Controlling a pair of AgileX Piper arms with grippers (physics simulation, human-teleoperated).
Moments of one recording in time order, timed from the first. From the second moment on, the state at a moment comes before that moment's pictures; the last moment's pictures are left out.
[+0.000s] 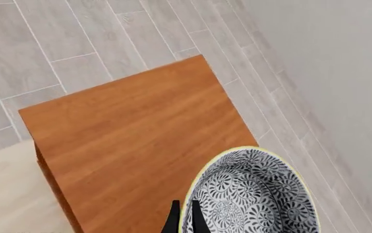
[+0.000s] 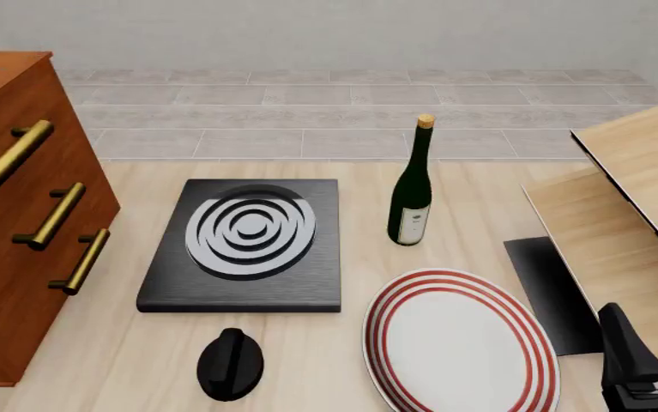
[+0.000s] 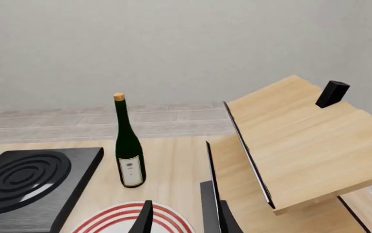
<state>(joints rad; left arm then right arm) 0.60 1.28 -1.79 1.12 -0.61 0.00 0.01 0.00 -0.02 0.05</state>
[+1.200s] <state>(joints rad) 0.75 1.30 -1.59 1.00 -0.60 0.00 0.01 0.00 -0.02 0.04</state>
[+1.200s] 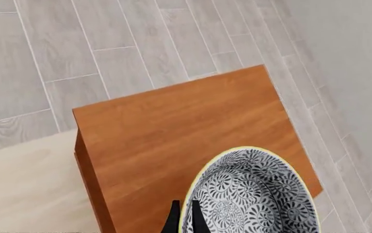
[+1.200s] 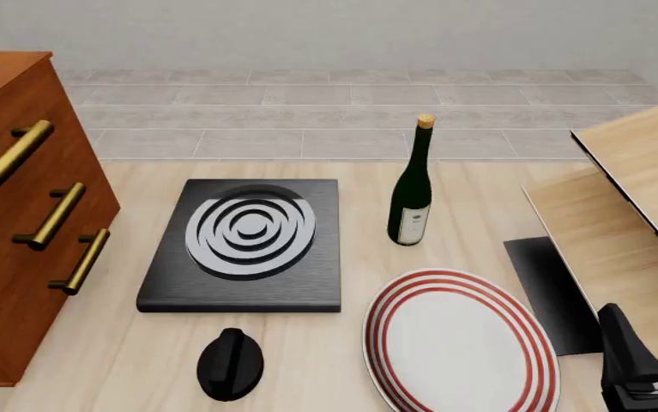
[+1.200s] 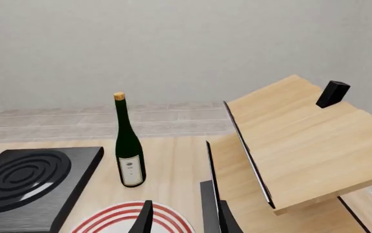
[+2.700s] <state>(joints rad) 0.68 1.20 -1.40 0.86 -0.72 0.00 0.00 0.00 -0.01 0.03</state>
